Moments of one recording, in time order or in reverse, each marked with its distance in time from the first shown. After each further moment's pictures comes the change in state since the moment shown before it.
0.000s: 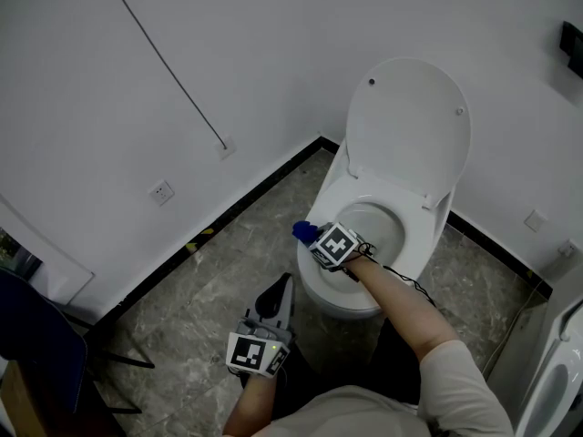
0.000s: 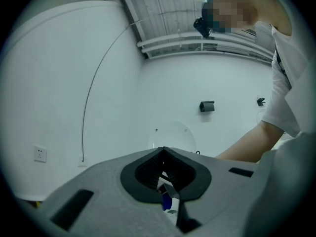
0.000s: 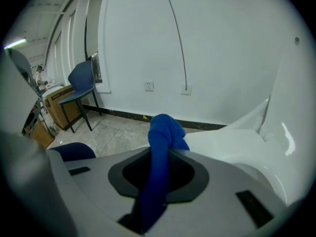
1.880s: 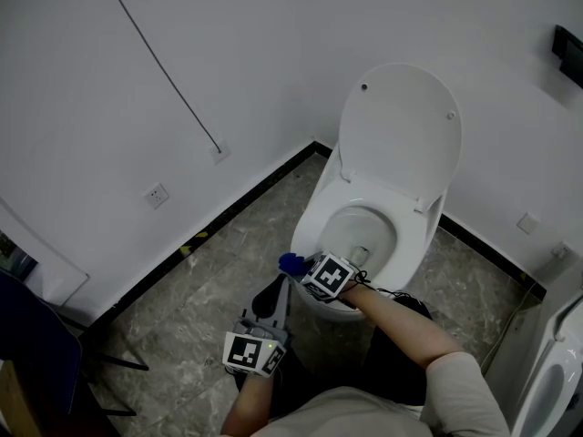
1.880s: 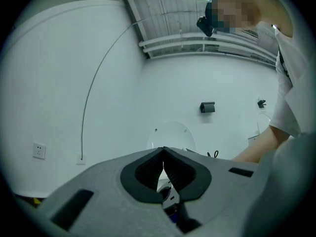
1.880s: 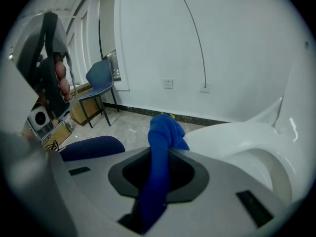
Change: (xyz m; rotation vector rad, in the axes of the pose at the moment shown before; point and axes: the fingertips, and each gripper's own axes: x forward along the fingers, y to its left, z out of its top) left arm 0.003 -0.007 -0.002 -0.022 -0.005 0.000; right arm -0.024 0.084 -0.022 -0.061 -0.011 0.159
